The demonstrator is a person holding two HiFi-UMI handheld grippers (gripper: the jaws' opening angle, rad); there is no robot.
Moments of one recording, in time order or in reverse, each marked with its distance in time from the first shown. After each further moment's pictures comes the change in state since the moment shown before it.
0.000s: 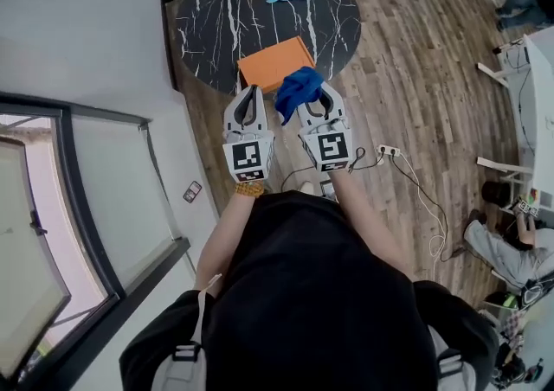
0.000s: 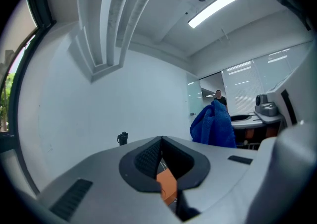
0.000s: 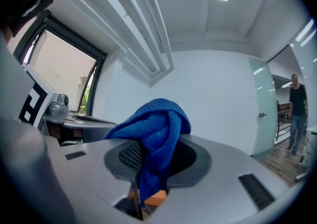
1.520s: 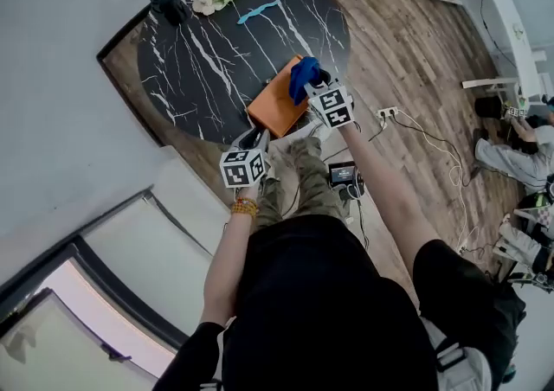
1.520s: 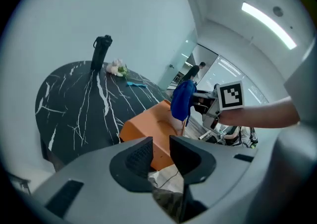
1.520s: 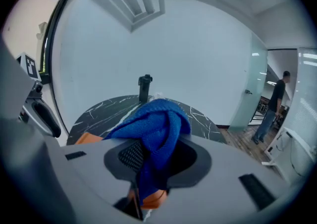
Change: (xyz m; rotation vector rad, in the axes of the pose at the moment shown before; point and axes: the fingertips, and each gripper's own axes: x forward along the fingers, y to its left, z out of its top) left arm 0.111 0.098 -0.238 -0.358 0.745 -0.574; right arm 0.189 -0.085 -0.220 -0.023 0.553 -0.205
